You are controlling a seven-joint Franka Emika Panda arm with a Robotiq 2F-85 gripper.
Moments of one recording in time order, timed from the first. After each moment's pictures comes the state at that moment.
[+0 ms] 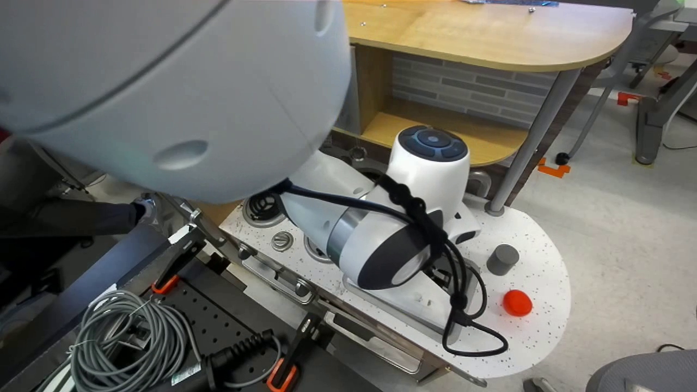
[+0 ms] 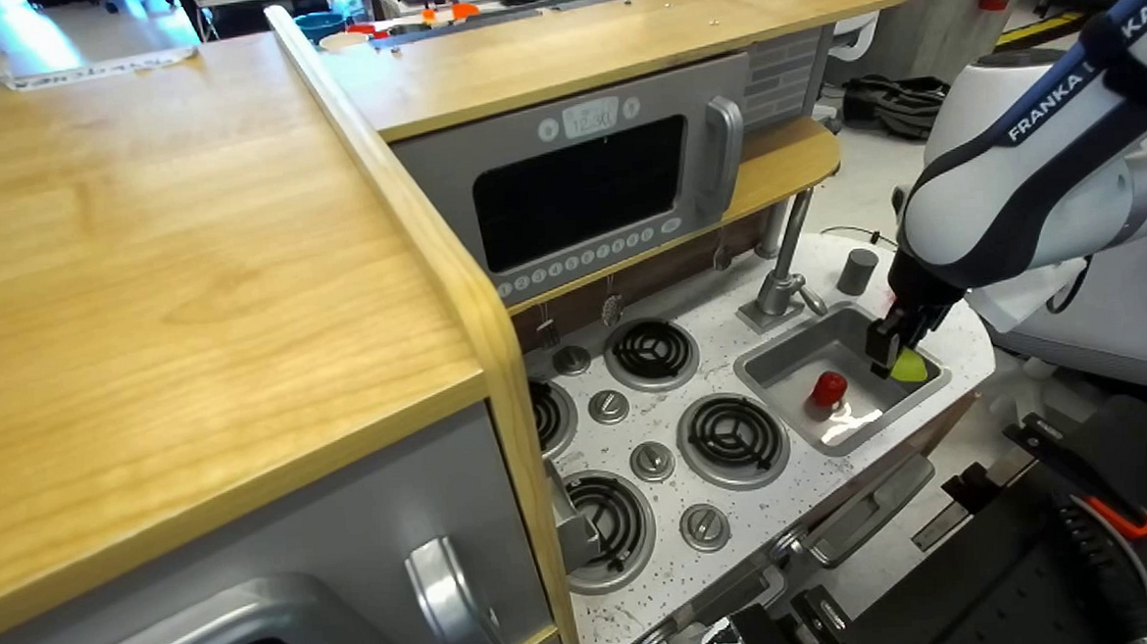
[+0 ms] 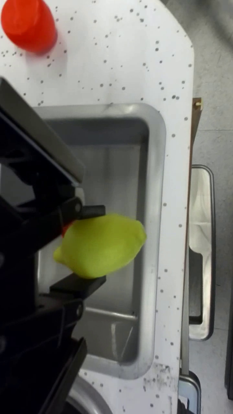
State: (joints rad) arm -0.33 0.82 -0.02 -2.01 -0.13 2.77 -0.35
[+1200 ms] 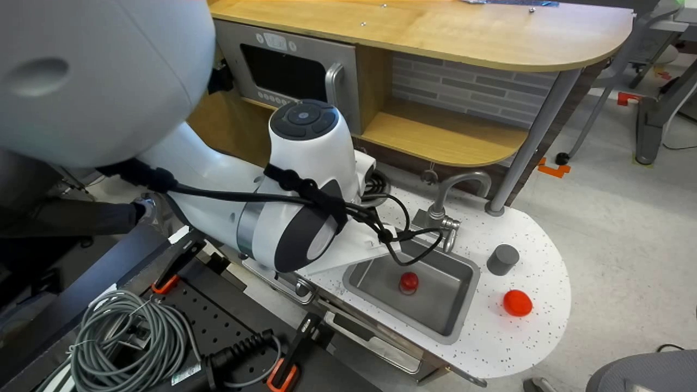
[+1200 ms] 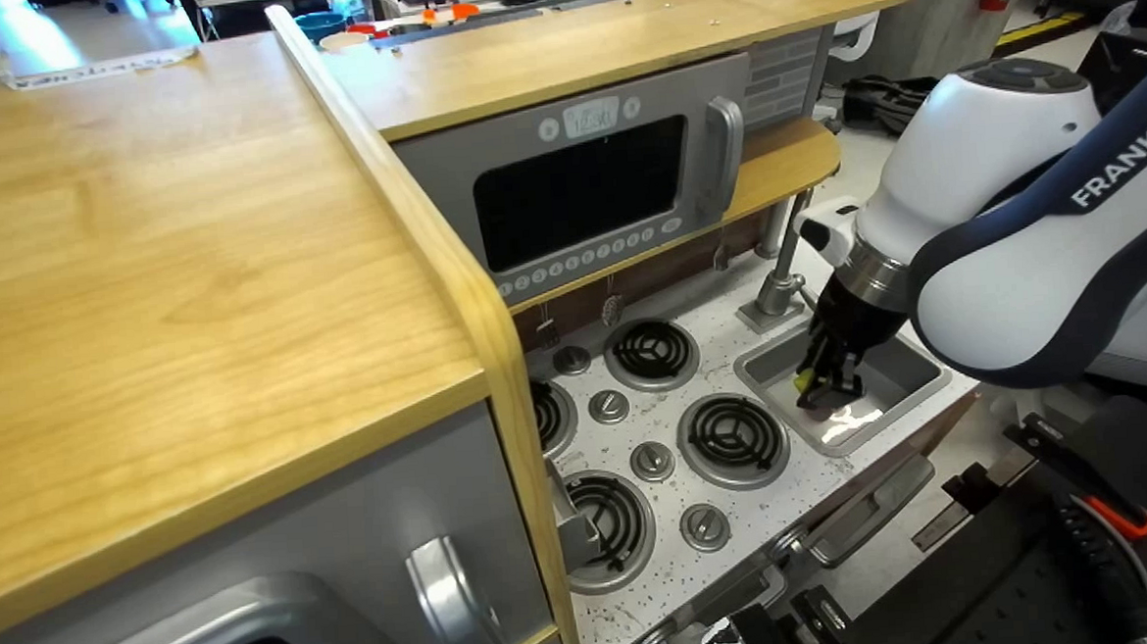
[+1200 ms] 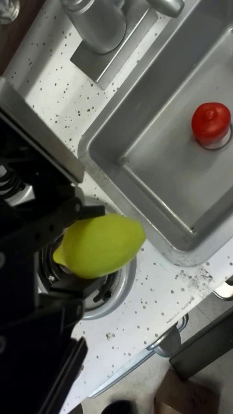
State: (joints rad) arm -0.33 0.71 0.14 -2.25 -0.34 3.05 -0.73
